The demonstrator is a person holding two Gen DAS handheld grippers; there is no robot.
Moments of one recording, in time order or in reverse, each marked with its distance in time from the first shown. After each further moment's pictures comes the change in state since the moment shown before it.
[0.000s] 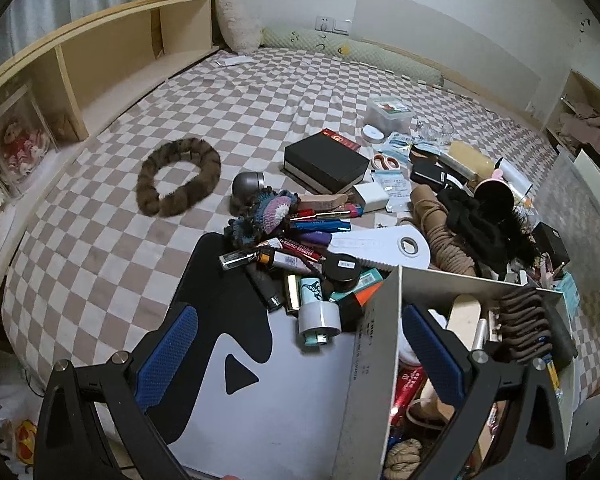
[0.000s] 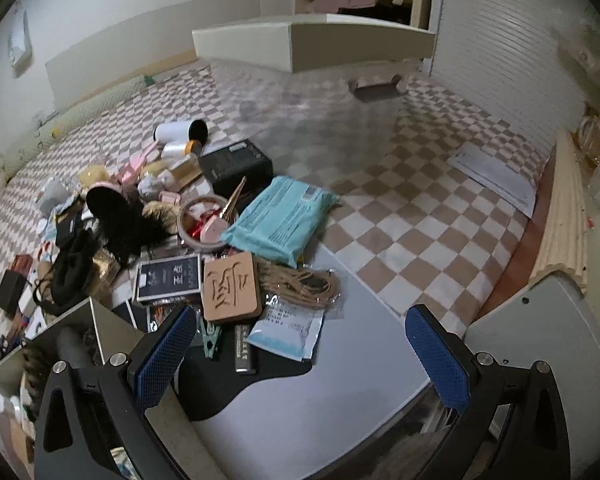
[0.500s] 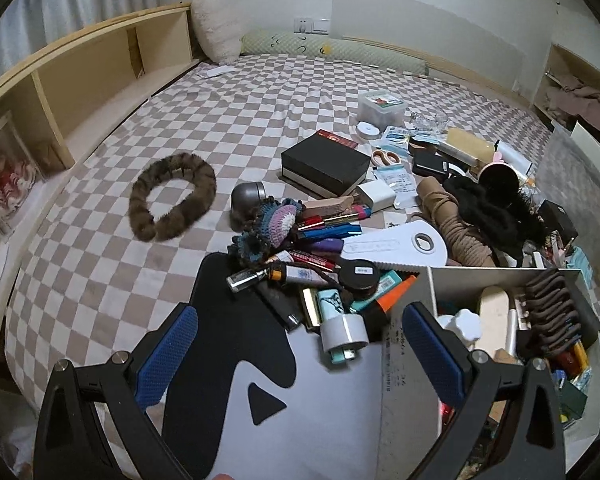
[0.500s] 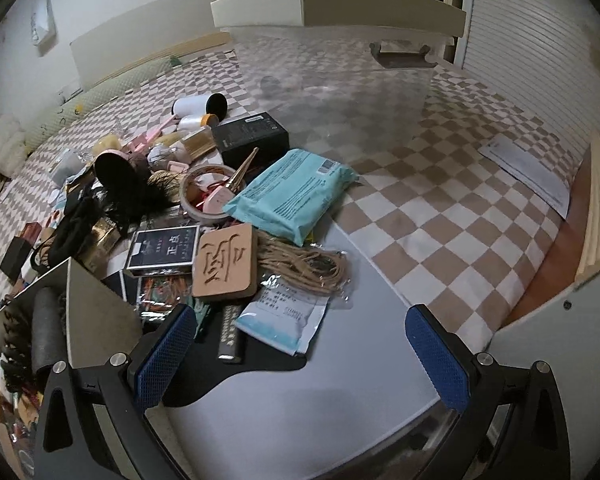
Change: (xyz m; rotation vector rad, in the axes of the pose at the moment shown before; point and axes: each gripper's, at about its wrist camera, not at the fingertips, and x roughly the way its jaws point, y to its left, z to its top) left arm 0.023 0.012 0.008 0.108 -0.027 -0.013; right arm 0.034 -0.021 -0.015 -0.068 0.008 0.093
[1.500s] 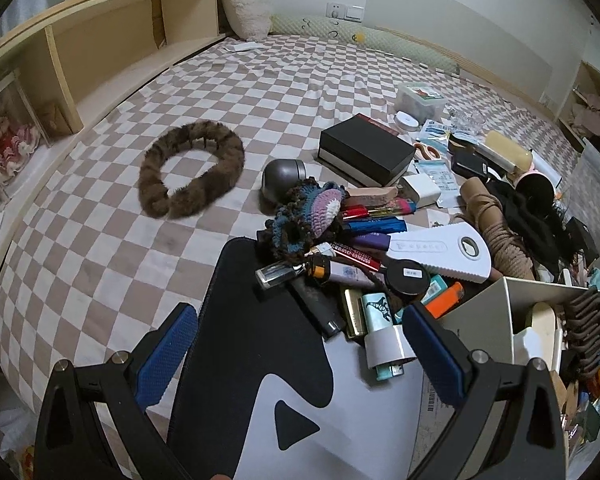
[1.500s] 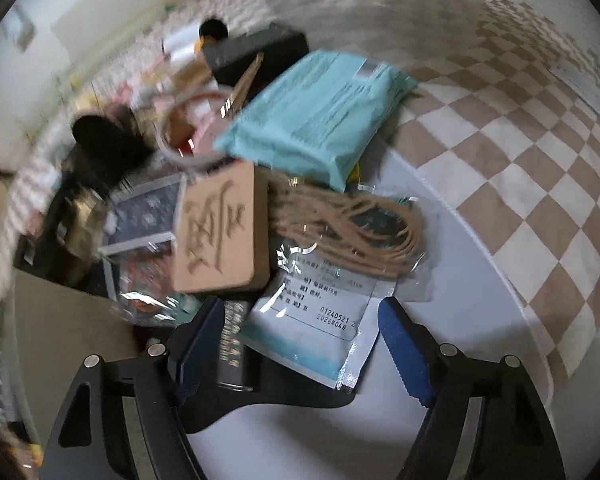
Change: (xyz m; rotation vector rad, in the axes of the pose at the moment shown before) left arm 0.042 0.035 -0.007 -0.089 0.051 0.028; right arm 0.101 0.013 -0.004 0.033 0.281 0.107
